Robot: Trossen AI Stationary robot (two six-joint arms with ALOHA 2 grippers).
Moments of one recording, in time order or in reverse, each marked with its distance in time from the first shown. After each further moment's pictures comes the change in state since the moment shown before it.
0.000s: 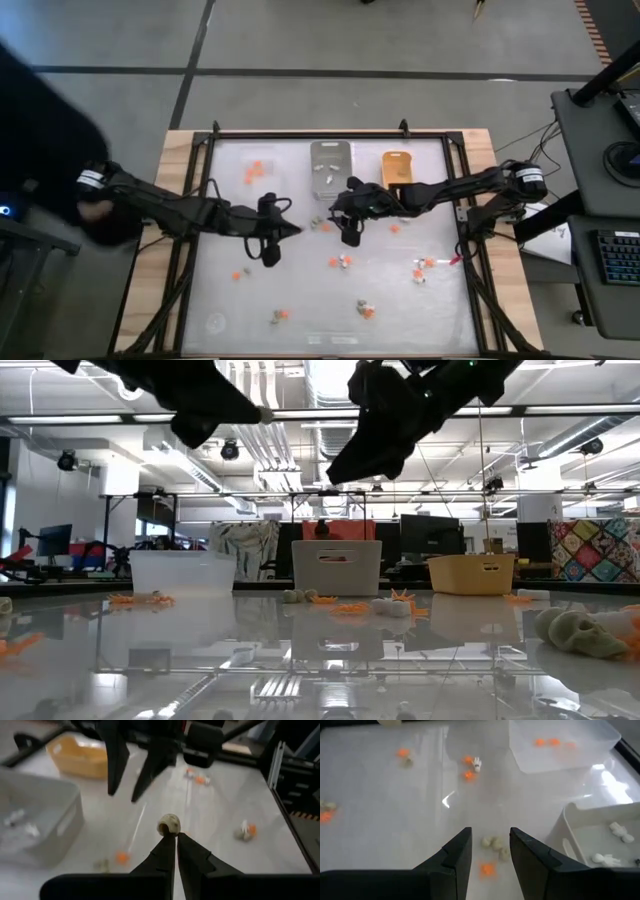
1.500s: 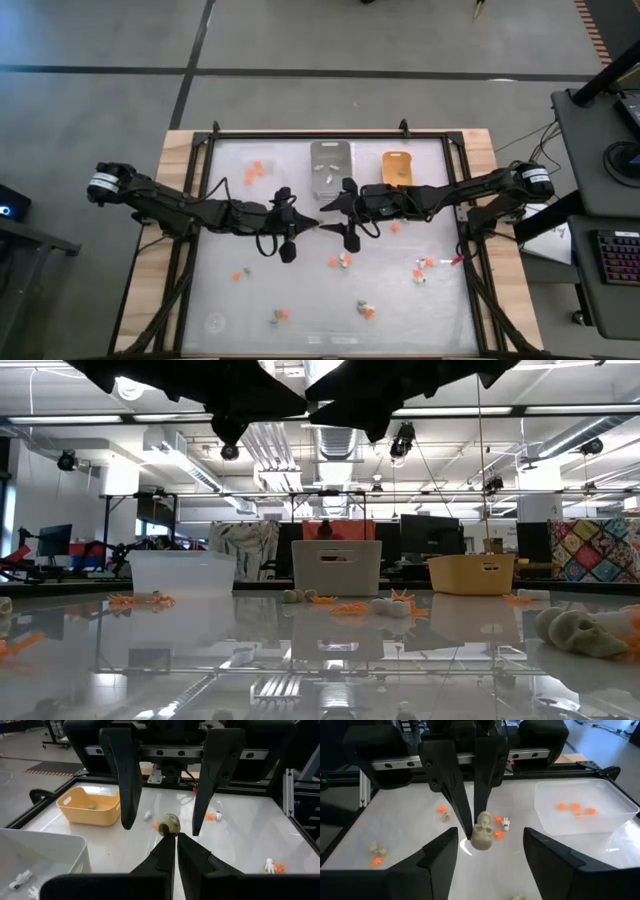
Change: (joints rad) left arm 0.048 0.157 0.001 0.344 -0.021 0.179; right arm 0.058 -0.045 0.000 0.213 -0.052 -0.030
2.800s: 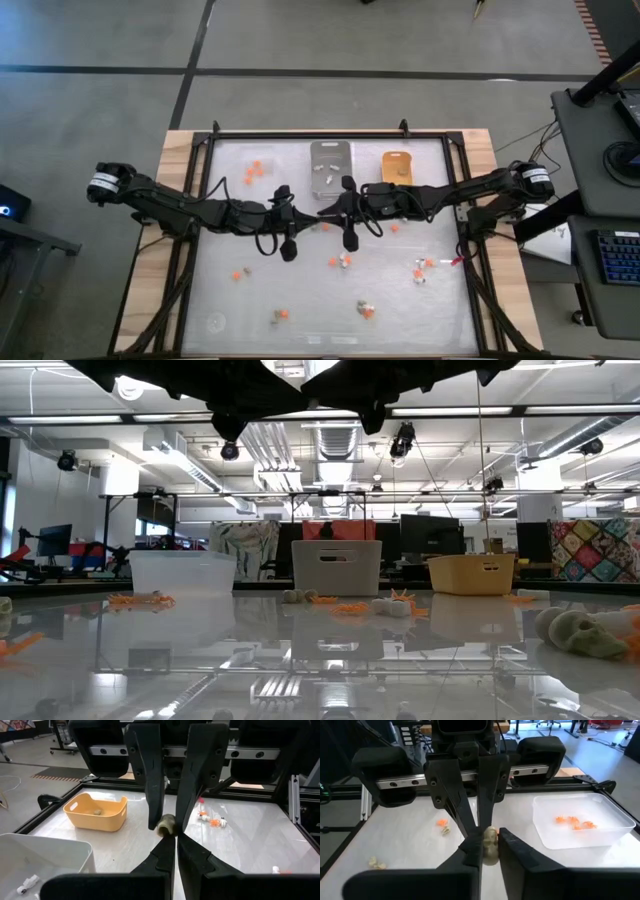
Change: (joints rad) left arm 0.000 0.000 0.000 0.032 -0.025 0.016; right arm -0.005 0.000 0.000 0.065 0.009 -0.004
